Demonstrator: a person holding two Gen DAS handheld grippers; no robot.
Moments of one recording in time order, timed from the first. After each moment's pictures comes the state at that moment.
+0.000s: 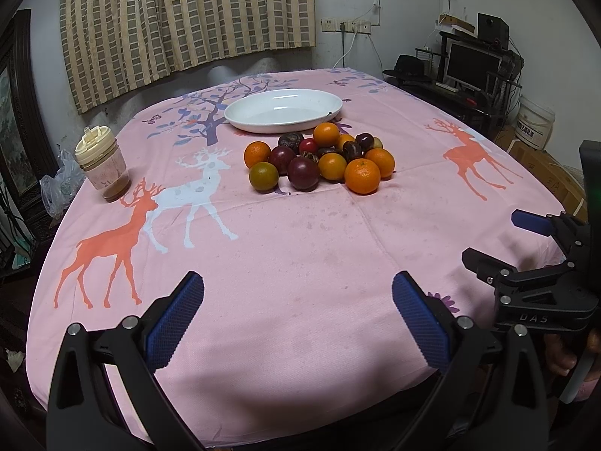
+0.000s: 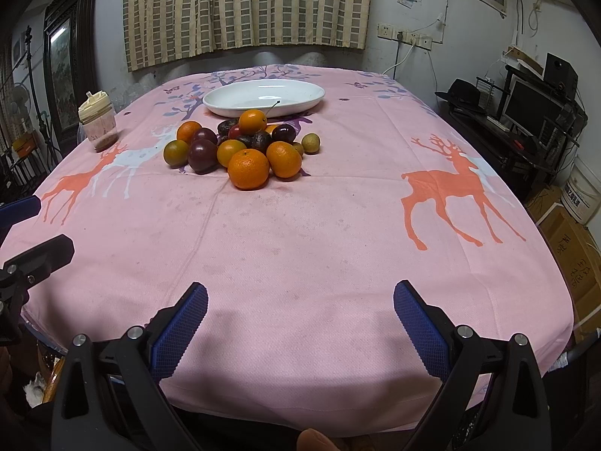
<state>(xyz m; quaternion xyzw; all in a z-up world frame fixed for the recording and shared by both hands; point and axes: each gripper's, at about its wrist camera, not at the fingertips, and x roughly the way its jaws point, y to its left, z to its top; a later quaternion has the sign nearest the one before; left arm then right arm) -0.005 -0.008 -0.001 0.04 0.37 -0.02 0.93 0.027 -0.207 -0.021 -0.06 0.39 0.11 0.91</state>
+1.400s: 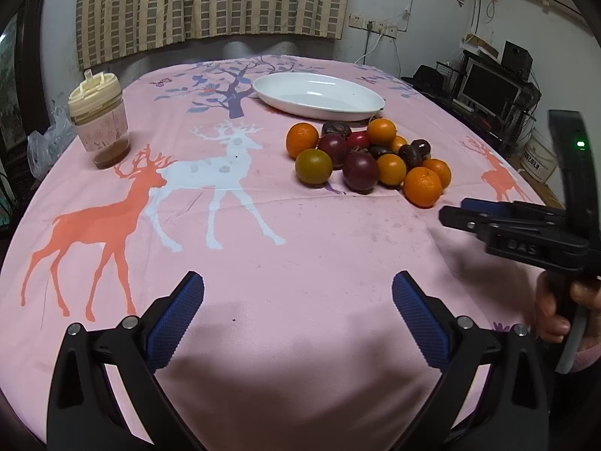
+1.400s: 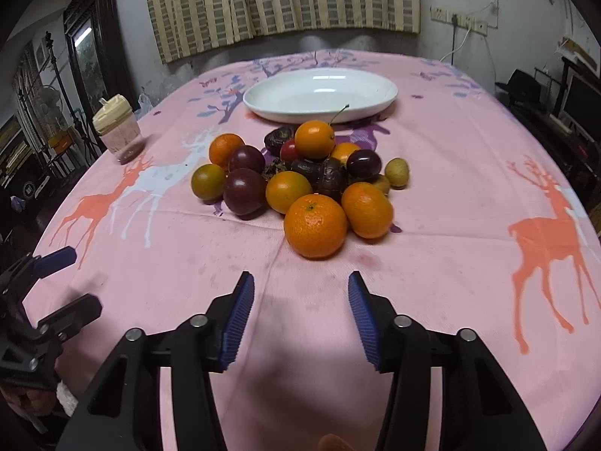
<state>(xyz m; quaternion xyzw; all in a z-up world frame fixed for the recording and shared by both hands) 0.046 0.069 -0.033 -0.04 0.39 -0.03 0.92 0.136 -0.142 -0.033 -0.03 0.44 0.21 0.87</state>
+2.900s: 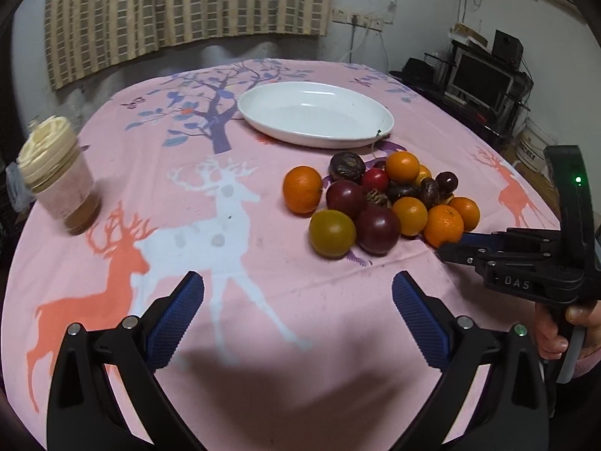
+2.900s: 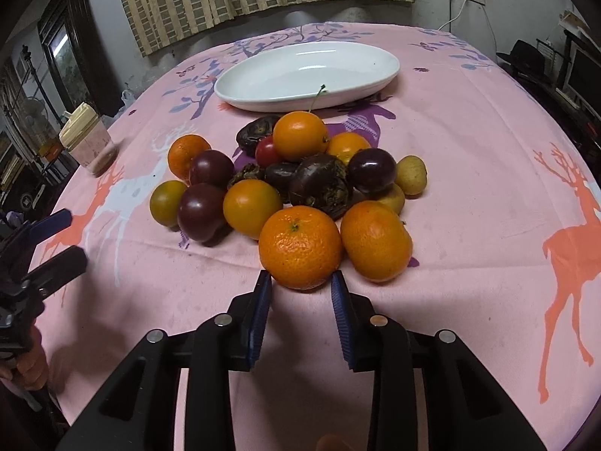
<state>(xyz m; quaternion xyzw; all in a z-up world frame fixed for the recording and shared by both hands) 0.140 0.080 -0.024 -0.01 0.40 -0.07 0.91 0.188 -0.133 -0.047 -0.02 0.48 0.19 0.86</state>
